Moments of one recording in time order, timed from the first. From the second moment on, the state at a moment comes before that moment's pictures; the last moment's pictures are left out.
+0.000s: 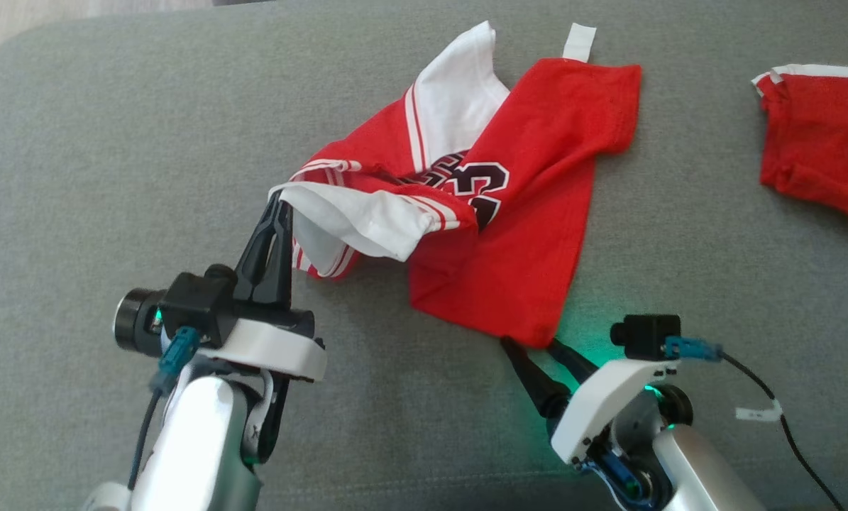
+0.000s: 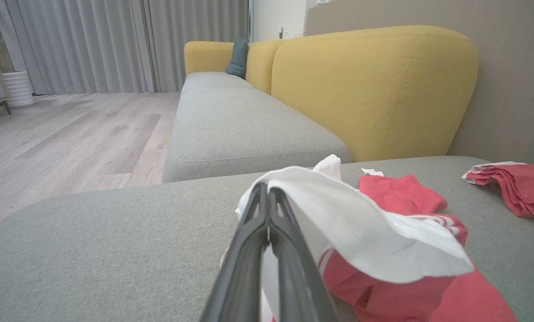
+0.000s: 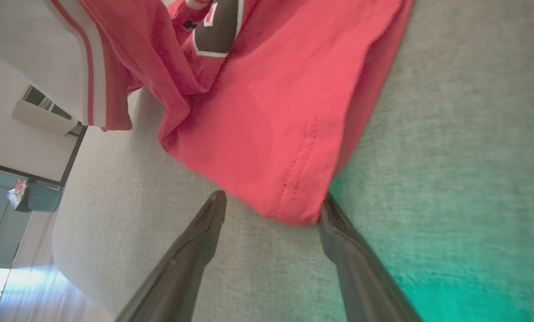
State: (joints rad) left arm -0.23 0.04 -0.26 0.17 -0.09 0.01 -0.26; right arm -0.15 -0.05 0.37 0.37 0.61 0.13 0.25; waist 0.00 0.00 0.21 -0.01
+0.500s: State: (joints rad) left arm -0.23 0.04 -0.21 0.15 -0.10 0.03 -0.26; right arm -0.18 -0.07 0.34 0.39 0.63 0.13 0.27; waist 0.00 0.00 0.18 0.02
